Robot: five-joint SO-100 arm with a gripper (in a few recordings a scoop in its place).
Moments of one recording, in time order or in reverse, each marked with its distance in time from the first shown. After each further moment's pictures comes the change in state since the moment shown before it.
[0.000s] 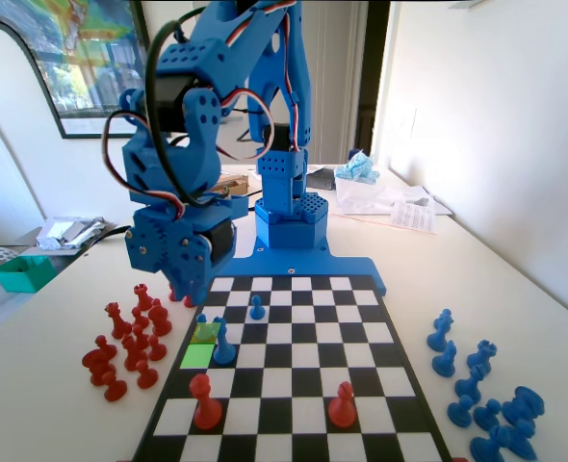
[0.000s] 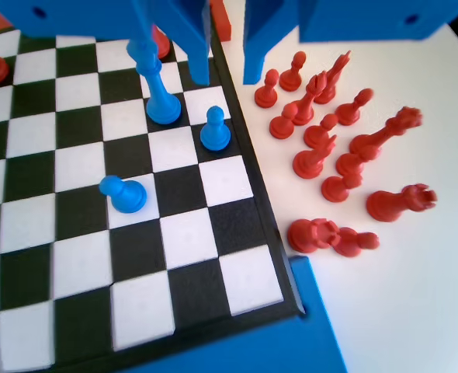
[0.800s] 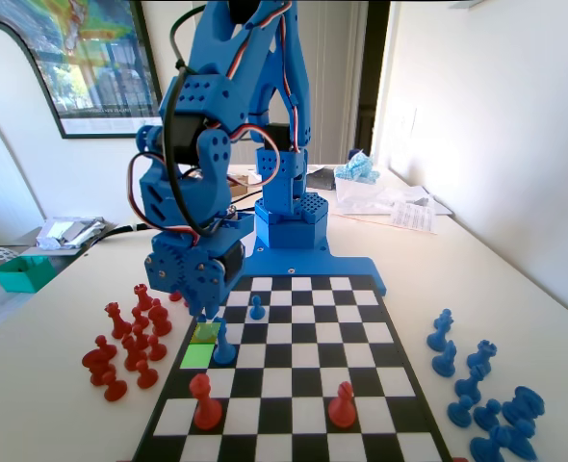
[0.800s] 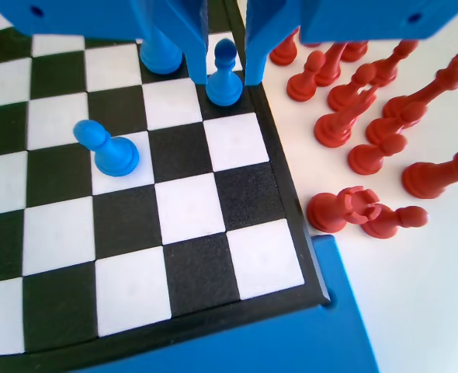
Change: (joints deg) arm -0.4 -5.9 2.8 -6.7 -0.6
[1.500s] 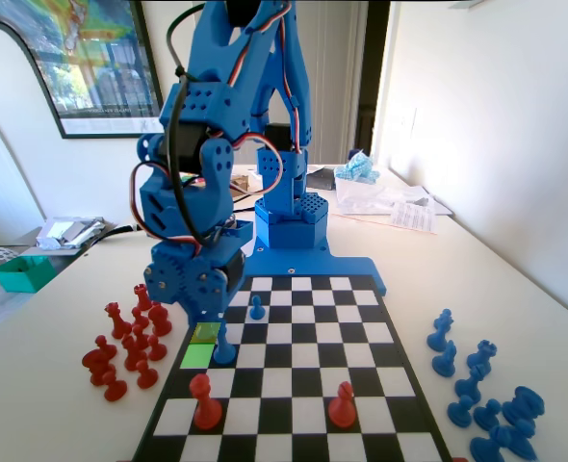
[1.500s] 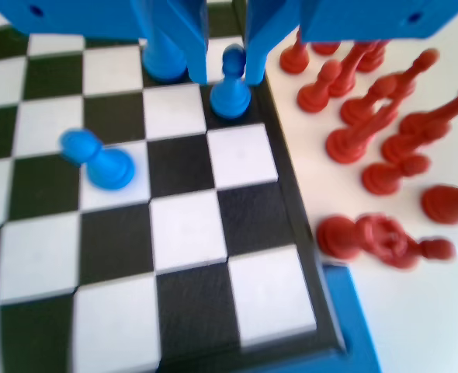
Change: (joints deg) arm -1.0 -4.0 -1.8 -3.9 -1.2
